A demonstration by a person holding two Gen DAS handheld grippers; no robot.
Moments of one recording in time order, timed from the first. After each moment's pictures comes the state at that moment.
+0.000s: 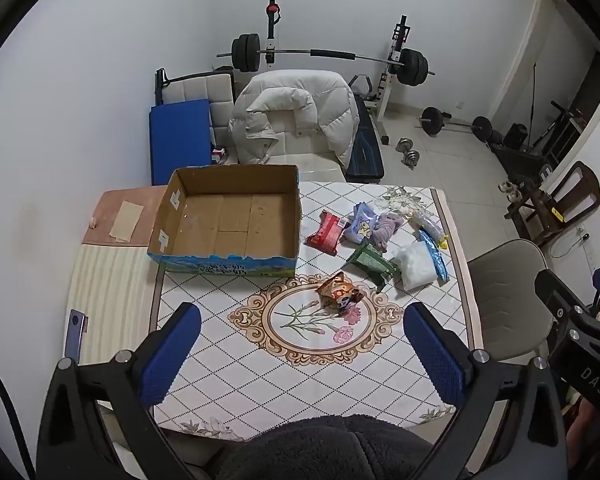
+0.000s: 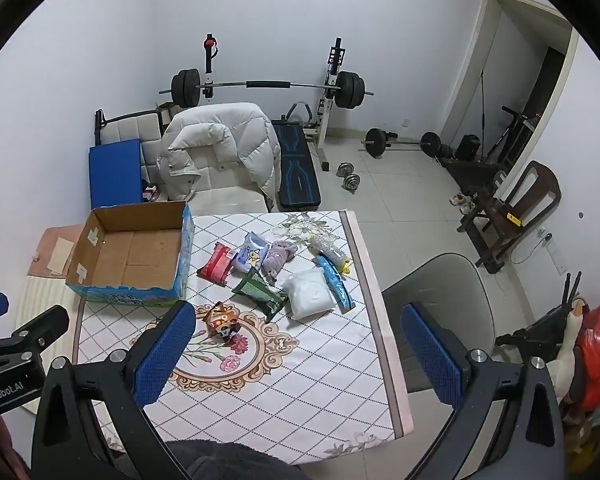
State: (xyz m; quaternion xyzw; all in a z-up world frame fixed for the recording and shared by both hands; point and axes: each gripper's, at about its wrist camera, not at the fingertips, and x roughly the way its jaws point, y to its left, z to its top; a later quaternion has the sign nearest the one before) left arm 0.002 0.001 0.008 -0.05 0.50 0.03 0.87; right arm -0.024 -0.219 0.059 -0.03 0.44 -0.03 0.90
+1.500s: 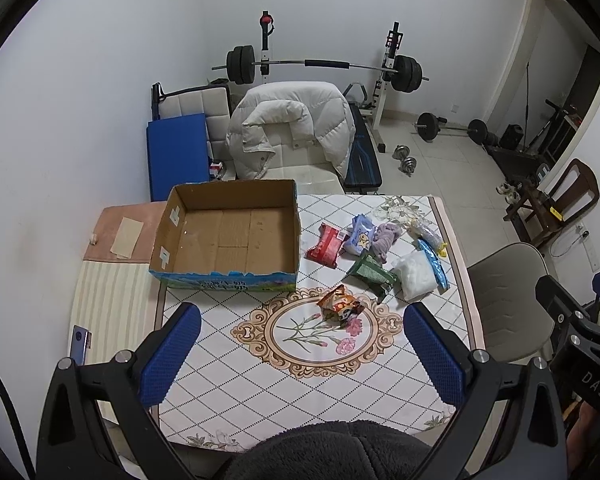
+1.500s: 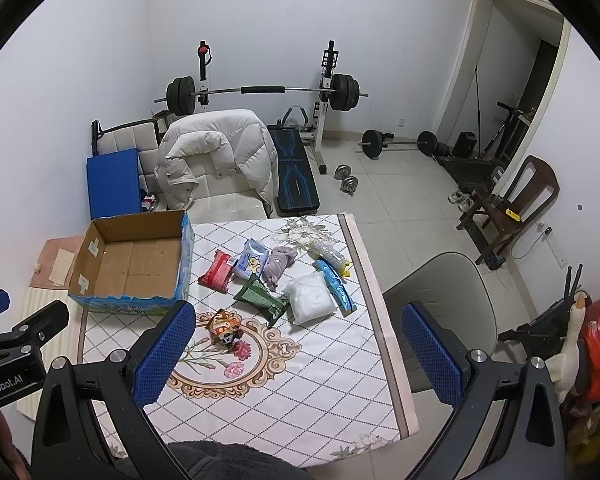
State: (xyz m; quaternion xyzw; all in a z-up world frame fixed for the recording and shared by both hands) left arm 0.017 0.001 0.022 -0.03 0.48 0.02 0.87; right arm -0.023 -0.221 0.064 -0.02 0.43 -0.04 0.90
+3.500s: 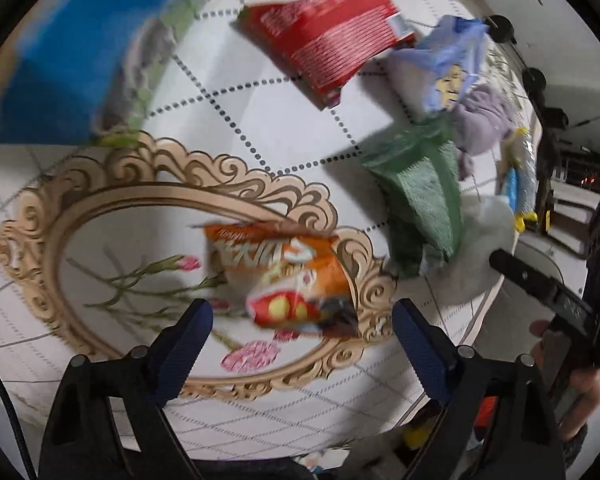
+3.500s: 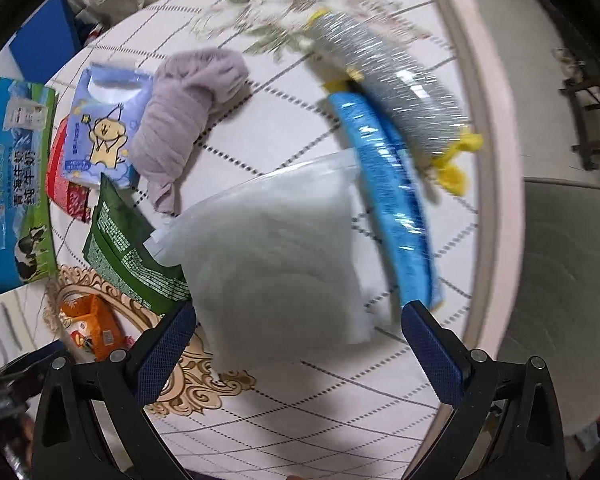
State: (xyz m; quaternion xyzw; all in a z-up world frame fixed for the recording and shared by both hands) left arm 0.195 -0.033 -0.372 -0.29 0.75 0.00 0.59; right arm 0.279 -0.331 -0.370 0.02 0.77 0.08 0.64
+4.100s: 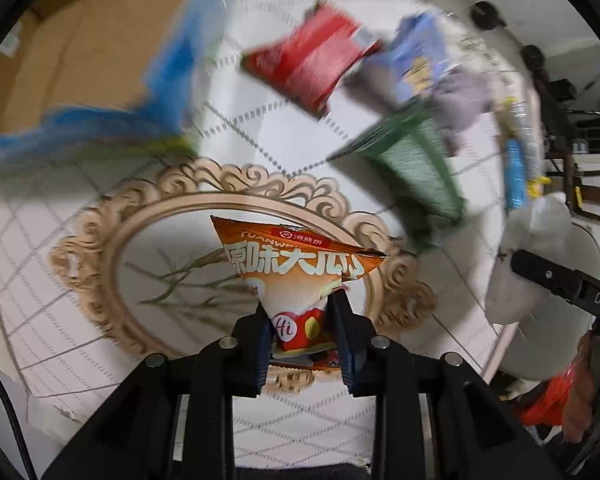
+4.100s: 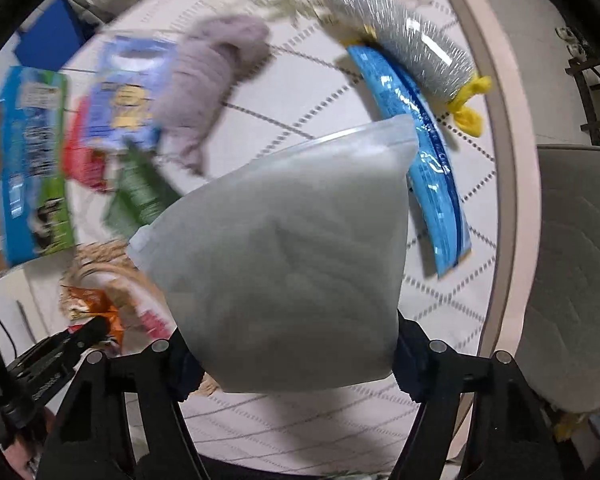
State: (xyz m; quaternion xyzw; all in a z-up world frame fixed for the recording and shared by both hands) left arm 0.167 -0.062 -0.299 -0.16 0.72 0.01 0.67; right arm 0.218 -0.315 -0.349 0.06 0.75 0.08 0.65
